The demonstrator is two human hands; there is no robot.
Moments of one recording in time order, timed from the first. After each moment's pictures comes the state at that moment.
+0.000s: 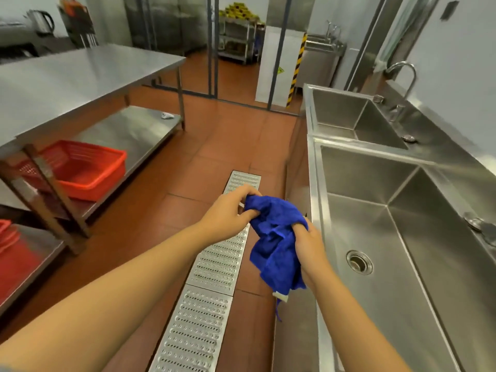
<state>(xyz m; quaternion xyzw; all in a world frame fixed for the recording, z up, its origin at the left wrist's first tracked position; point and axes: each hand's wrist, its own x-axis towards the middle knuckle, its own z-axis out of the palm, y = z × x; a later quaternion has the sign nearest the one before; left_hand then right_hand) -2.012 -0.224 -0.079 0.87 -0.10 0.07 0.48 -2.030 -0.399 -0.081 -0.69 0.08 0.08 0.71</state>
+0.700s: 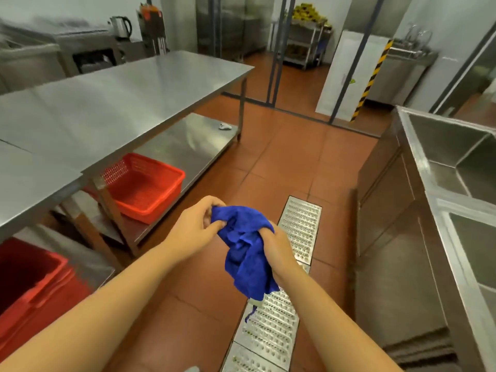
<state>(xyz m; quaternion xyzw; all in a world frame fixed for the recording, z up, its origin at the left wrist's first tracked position) -1.847 0.143 -0.110 0.89 0.08 0.13 0.43 -1.797 -0.036 -0.110 -0.73 -0.05 0.24 0.64</state>
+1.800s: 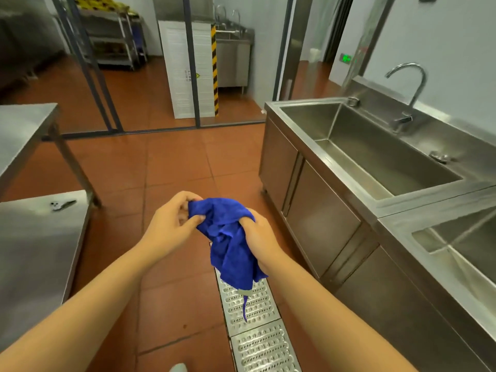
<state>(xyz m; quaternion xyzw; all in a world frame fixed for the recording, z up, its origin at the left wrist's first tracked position) -1.209 0.186 -0.083 0.85 -0.21 0.02 0.49 -1.267 0.010 -0.087 -0.70 0.14 0.03 0.70</state>
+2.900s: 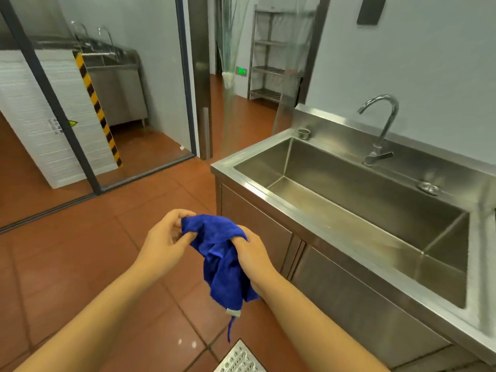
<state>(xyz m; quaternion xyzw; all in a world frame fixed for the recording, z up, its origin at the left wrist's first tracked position) -0.582 0.012 -0.082 0.77 -0.35 -0.12 0.52 -0.712 -0.115 -0.082 -0.66 0.28 -0.13 0.68</state>
